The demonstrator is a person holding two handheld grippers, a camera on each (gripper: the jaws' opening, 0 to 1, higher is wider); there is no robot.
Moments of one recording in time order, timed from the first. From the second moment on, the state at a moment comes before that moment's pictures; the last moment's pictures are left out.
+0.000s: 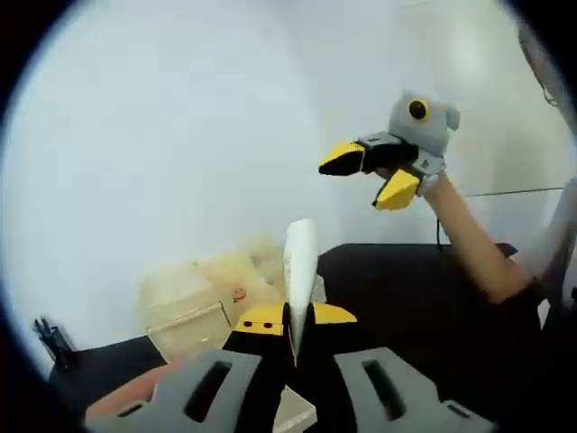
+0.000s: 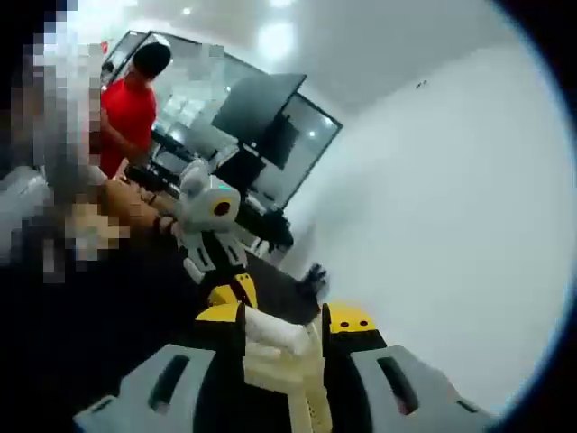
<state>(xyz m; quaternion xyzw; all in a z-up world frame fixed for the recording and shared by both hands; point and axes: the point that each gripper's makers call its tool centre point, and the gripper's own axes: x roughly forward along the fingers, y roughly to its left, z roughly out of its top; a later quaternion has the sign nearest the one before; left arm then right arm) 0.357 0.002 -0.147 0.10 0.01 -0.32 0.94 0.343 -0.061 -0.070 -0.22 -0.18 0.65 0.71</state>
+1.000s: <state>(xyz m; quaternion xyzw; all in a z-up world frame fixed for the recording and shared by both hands) 0.340 0.040 -0.182 -0.02 -0.04 -0.23 0.97 0.376 0.036 -0.141 0.25 0.12 0.73 0.63</state>
